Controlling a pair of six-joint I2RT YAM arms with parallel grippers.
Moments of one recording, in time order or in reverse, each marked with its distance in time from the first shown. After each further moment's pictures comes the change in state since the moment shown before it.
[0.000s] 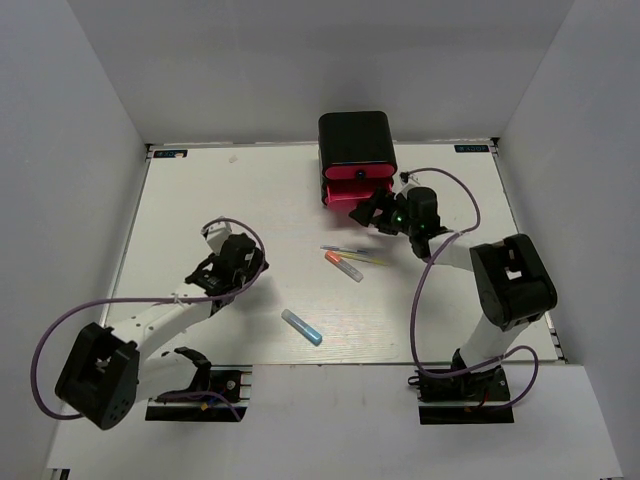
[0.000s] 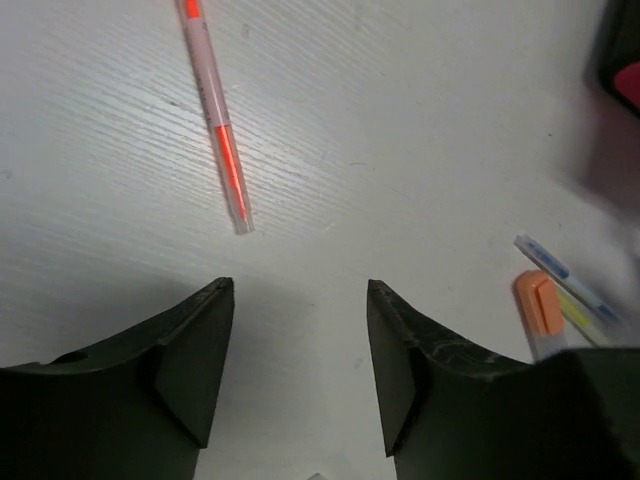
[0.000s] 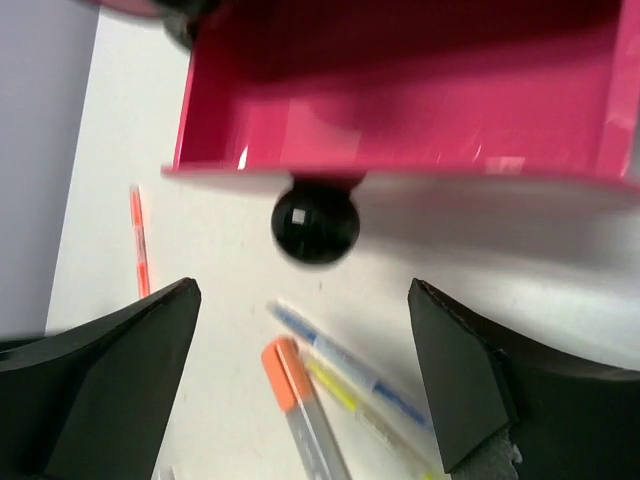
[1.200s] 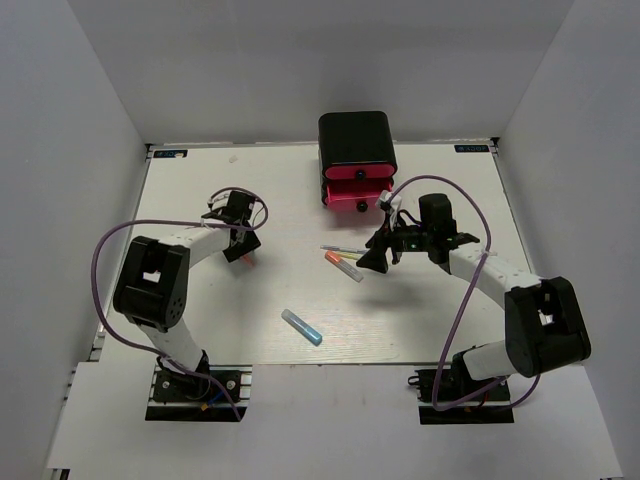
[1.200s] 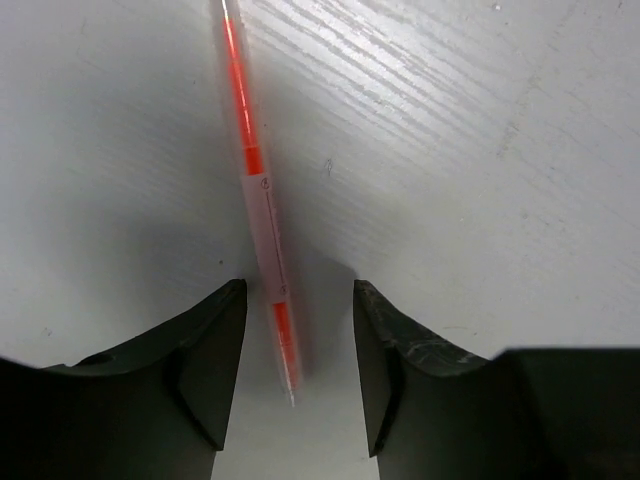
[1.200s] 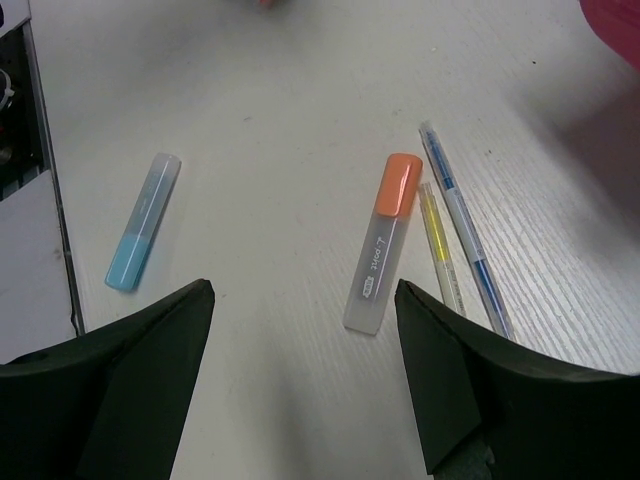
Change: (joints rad) left arm 0.235 0.583 0.459 -0.257 0.111 0.140; right arm -0.014 -0.312 -0.059 -0.513 -0.562 -0.849
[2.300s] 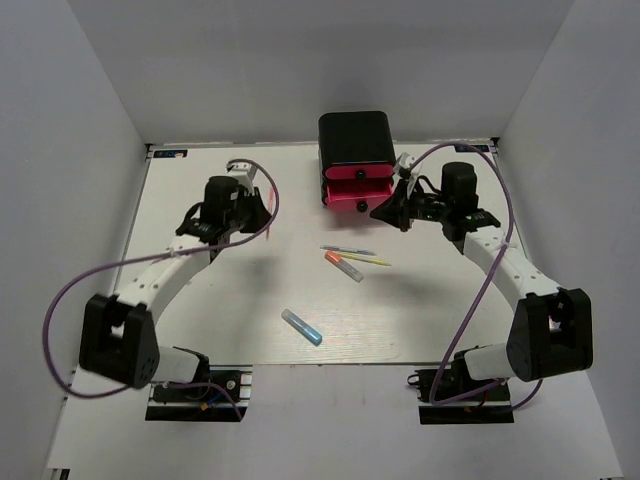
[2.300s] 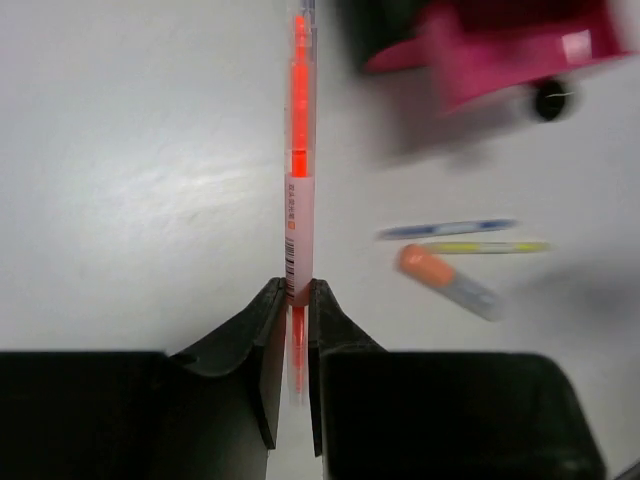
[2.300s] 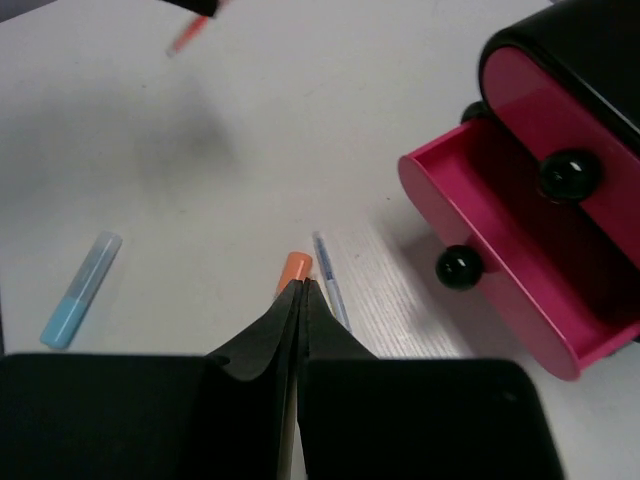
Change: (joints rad) left arm -0.034 -0.309 -0.018 0.203 0.427 0.428; right arm -0.090 -0.033 0.210 -0.017 -0.051 -0.063
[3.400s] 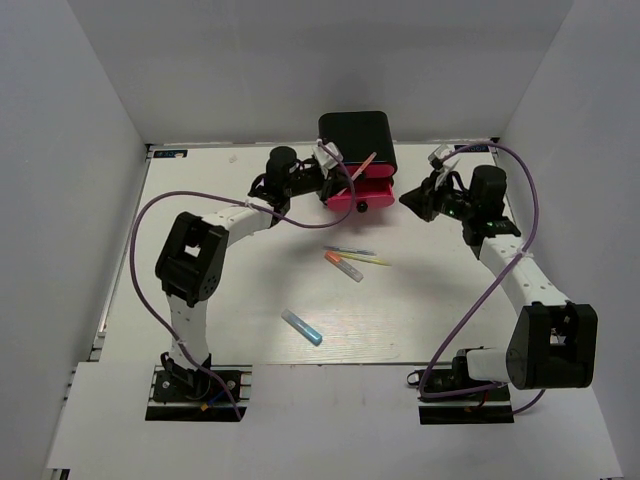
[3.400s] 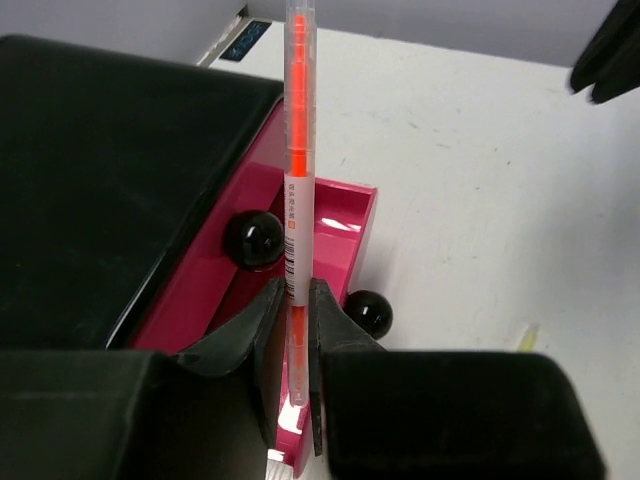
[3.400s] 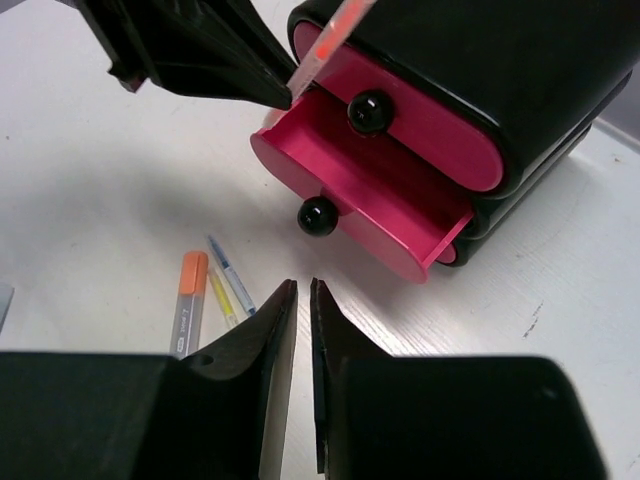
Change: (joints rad) left arm -0.164 0.589 0.412 0.697 0.572 0.473; right arm -0.167 -0.061 -0.066 0.116 0.146 0.090
